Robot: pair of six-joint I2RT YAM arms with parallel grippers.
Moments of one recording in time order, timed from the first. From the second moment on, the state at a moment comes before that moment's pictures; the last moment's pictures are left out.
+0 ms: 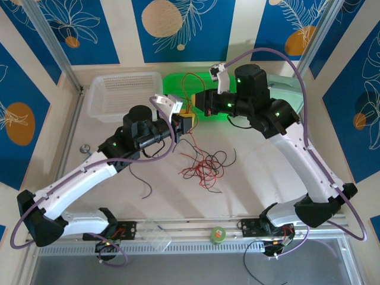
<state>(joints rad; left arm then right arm) -0.82 1.20 1.20 -0.13 0.11 -0.19 0.63 1.38 1.77 -0.77 -0.37 0.45</state>
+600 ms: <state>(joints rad) -0.83 1.24 1.21 -0.07 0.04 -0.14 0.63 1.31 1.70 -0.78 -0.39 0.48</state>
